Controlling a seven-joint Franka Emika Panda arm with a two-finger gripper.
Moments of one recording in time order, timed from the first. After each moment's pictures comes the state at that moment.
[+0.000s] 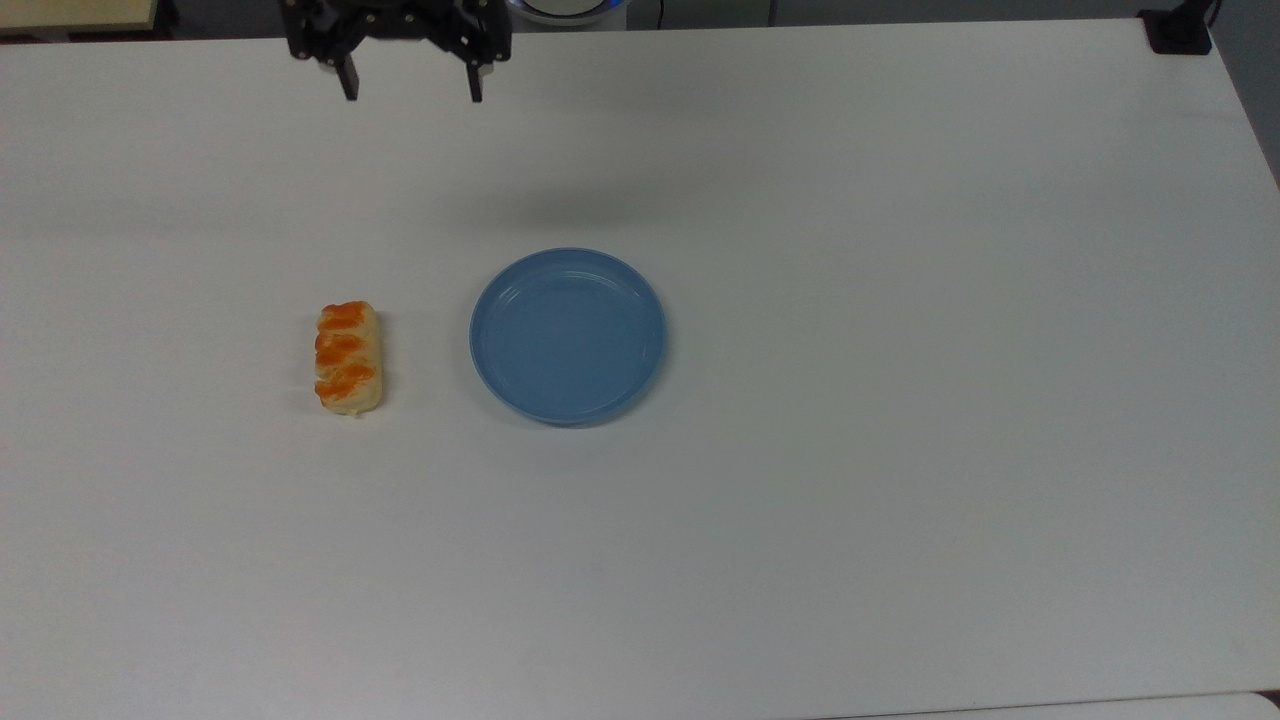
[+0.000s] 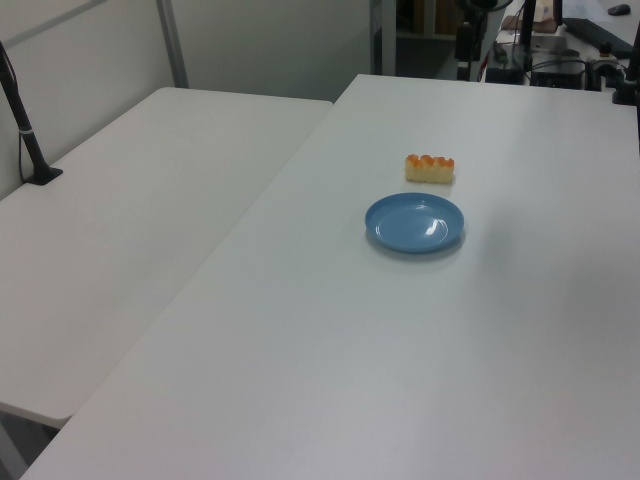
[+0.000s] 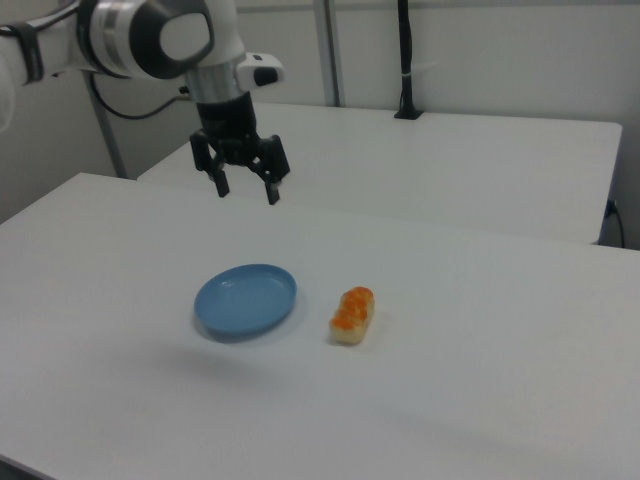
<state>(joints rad) -0.05 0.09 -0.05 -1.56 -0.03 1.69 -0.15</state>
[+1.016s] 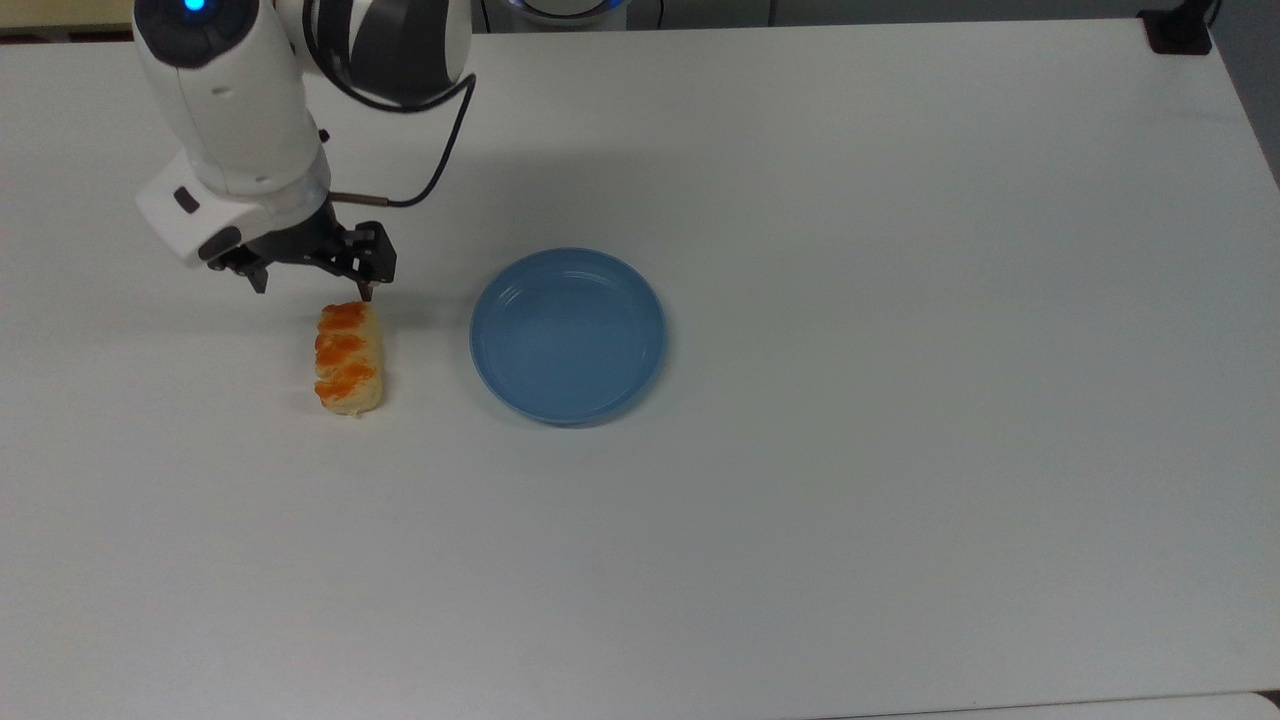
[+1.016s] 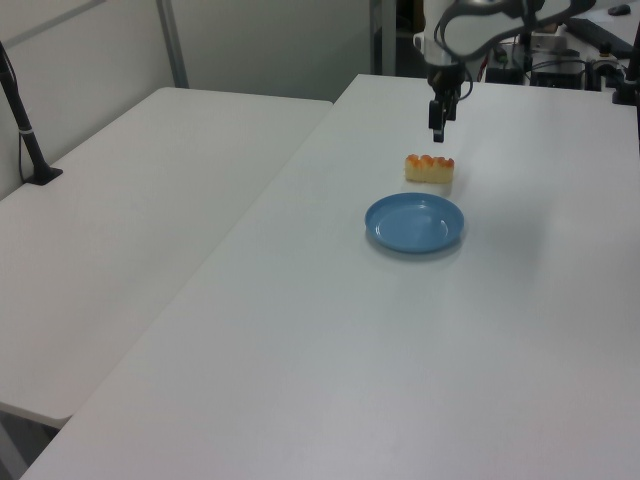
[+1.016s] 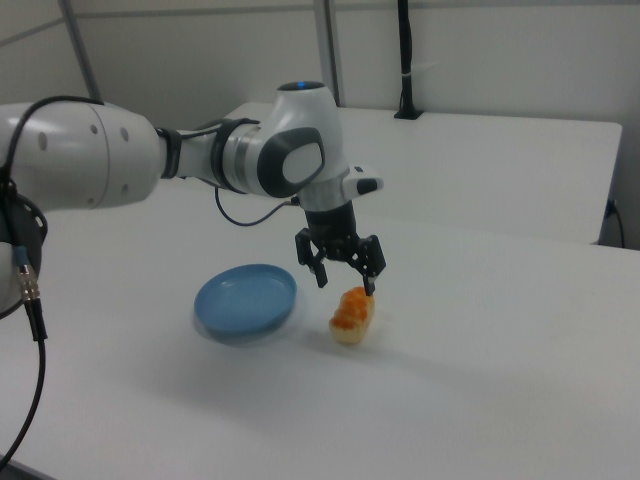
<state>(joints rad) -0.19 0.43 -0.05 -1.56 -0.12 2.00 -0.19</state>
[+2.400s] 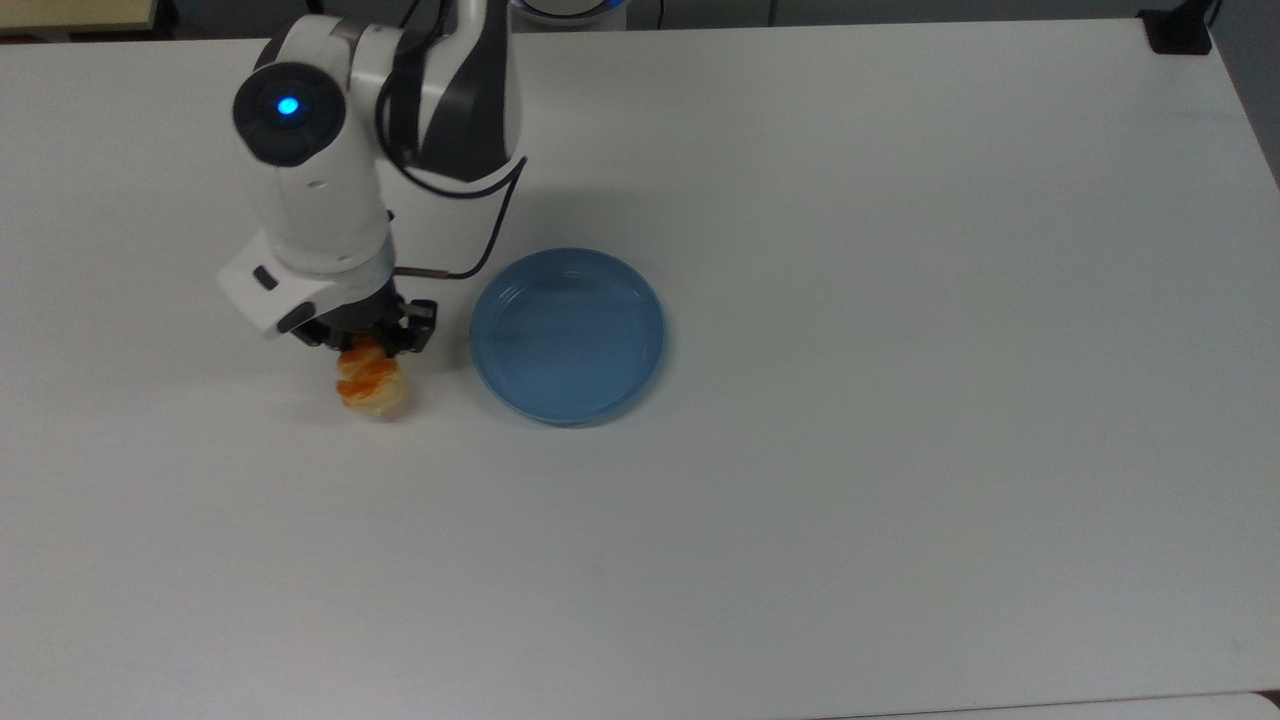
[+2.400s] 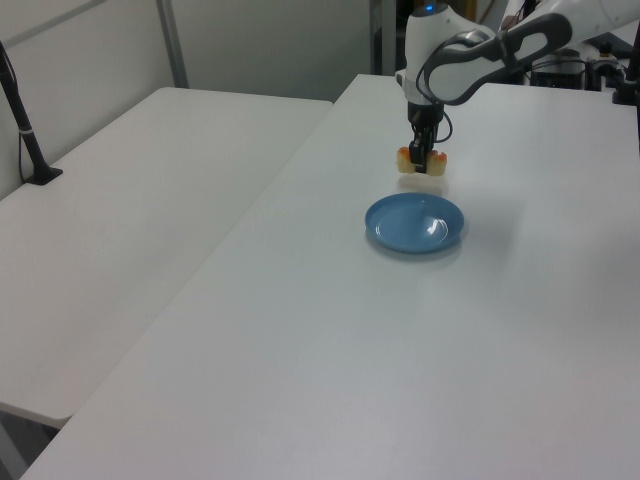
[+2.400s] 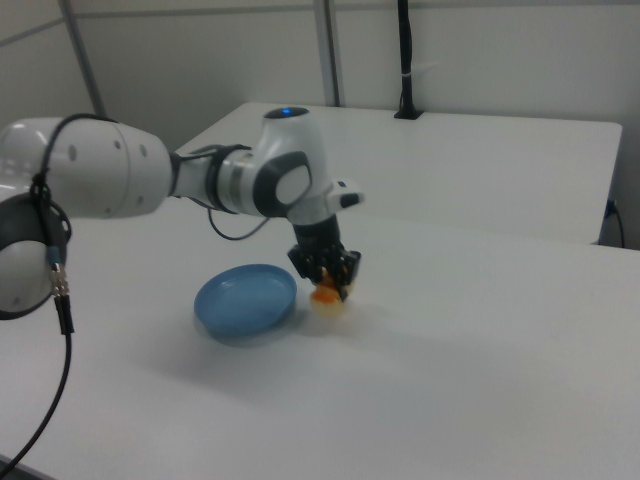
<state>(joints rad) -0.15 0.52 -0.01 -1.57 -0.13 2.13 -0.12</state>
